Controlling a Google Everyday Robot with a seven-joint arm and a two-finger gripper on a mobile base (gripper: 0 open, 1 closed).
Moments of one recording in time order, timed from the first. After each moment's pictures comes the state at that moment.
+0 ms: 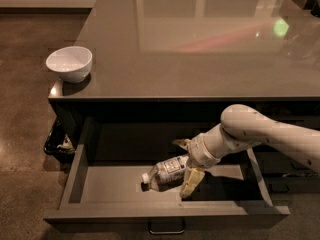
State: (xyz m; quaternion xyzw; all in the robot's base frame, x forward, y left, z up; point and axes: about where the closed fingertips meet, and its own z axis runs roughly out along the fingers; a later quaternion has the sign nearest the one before) arm 0.482 -0.069 0.606 -0.68 0.64 0.24 0.25
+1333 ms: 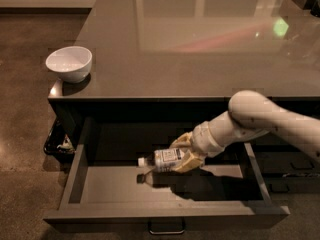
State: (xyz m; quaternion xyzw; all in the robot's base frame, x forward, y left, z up) arm 0.490 -0.067 0.644 -0.68 0.63 0.26 0.27
